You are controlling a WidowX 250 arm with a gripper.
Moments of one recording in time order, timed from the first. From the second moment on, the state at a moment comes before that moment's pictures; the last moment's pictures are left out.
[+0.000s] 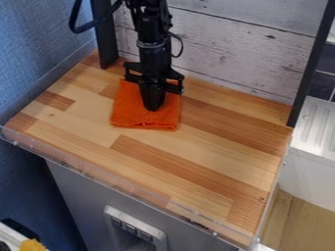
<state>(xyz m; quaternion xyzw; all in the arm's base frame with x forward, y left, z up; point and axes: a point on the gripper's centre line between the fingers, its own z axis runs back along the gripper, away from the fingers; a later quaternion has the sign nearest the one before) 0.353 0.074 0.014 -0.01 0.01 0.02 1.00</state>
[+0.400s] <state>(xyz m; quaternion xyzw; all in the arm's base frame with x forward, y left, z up) 0.346 0.061 0.030 -0.01 0.02 0.03 1.00</state>
